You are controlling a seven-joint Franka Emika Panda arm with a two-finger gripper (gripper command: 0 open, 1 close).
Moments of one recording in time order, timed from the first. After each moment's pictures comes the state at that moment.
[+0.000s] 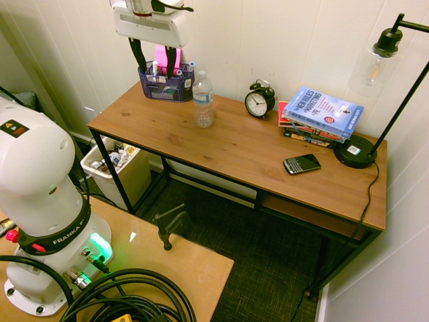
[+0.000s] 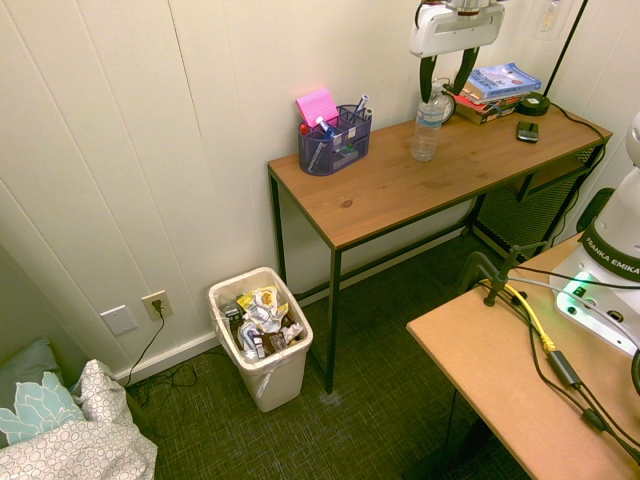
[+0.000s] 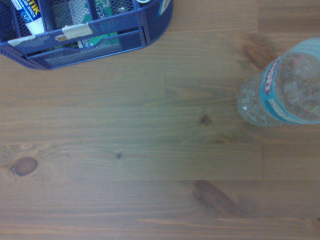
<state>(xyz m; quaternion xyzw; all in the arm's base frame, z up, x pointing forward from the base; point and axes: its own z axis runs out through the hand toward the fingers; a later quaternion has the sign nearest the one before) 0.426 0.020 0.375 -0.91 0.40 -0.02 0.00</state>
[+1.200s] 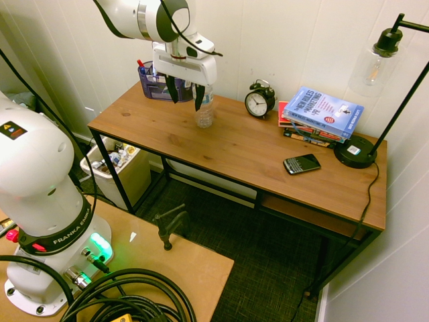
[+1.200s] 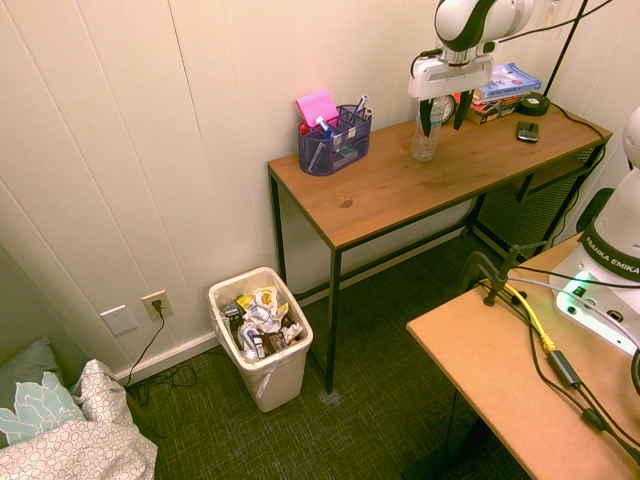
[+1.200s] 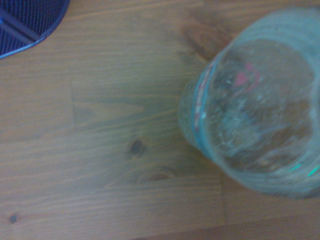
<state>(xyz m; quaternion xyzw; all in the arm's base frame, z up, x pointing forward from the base) 0.474 -0.044 0.270 -0.89 0.46 -0.01 -0.03</state>
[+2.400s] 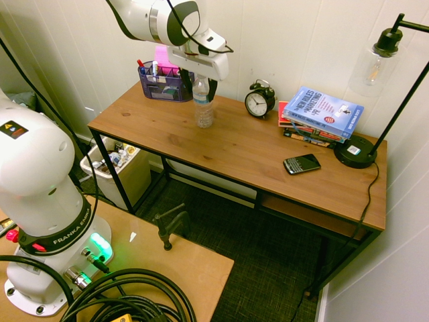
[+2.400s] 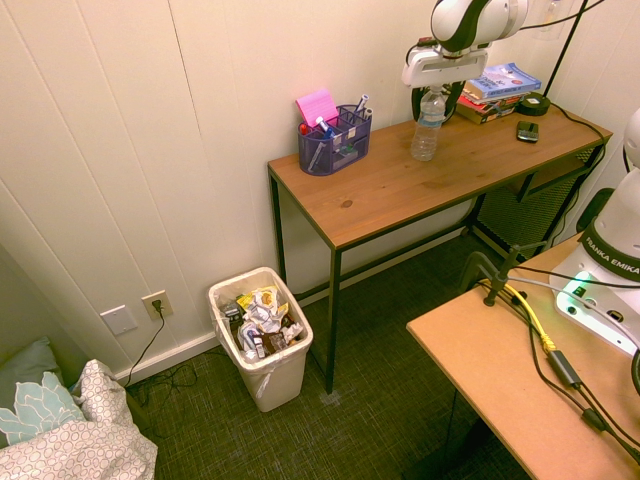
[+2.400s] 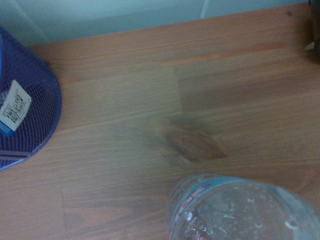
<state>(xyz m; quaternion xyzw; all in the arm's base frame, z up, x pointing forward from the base) 0.506 -0.059 0.268 -0.88 0.48 -0.07 0.01</state>
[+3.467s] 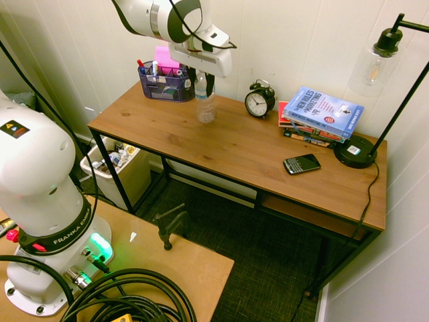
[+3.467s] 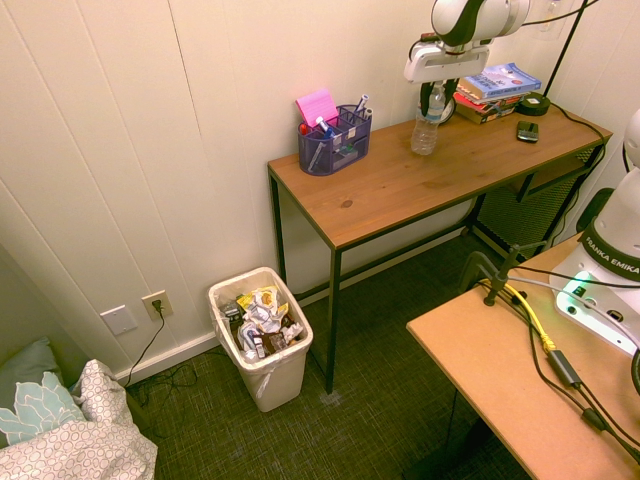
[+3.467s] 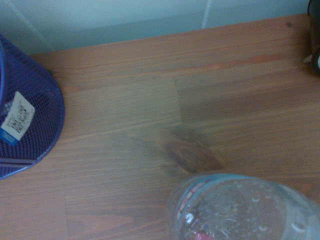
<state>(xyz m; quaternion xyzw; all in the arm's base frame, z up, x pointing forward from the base) 0.503 -0.065 0.297 -0.88 0.46 -0.08 0.03</state>
